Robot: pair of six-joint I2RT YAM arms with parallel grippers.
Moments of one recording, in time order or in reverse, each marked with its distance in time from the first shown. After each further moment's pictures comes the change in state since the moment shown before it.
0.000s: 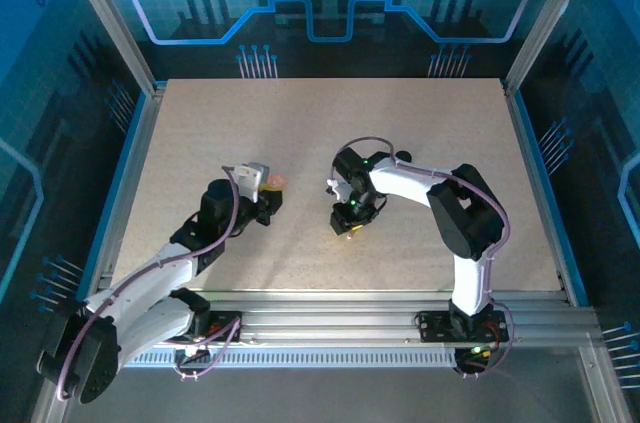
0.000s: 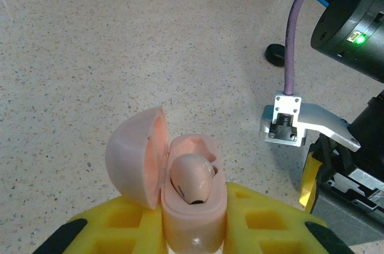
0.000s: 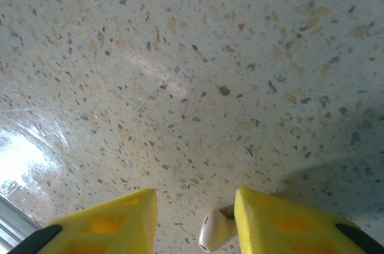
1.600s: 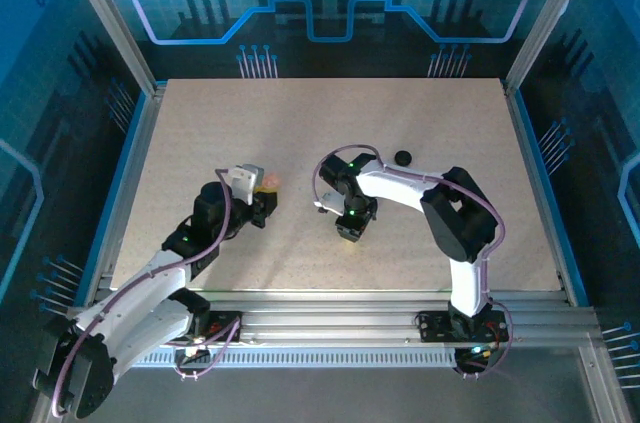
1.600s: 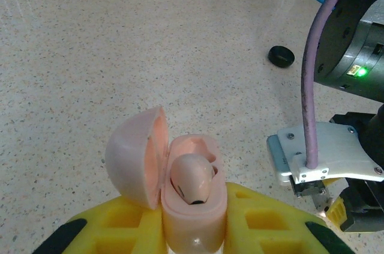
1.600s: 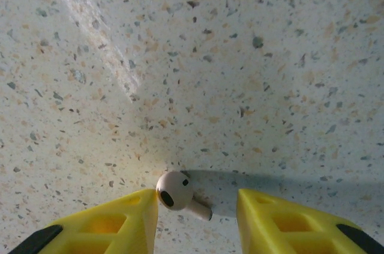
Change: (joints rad) left arm 0.010 -0.099 0.000 -0.087 -0.011 0.027; right arm 0.092 0.025 0.080 -0.163 0.287 -0.476
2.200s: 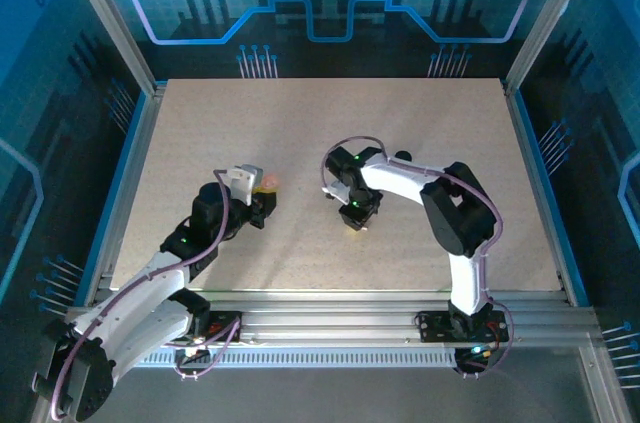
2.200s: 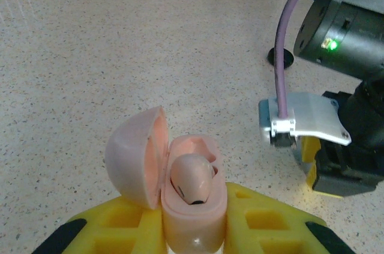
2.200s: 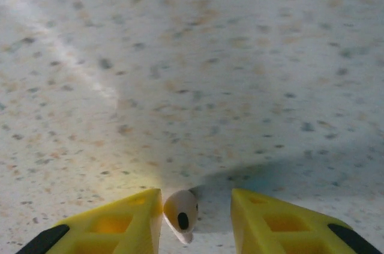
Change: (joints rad) left arm 0.002 -0.018 0.000 -0.013 0.000 0.000; right arm -0.077 0.026 0.027 0.031 0.073 0.138
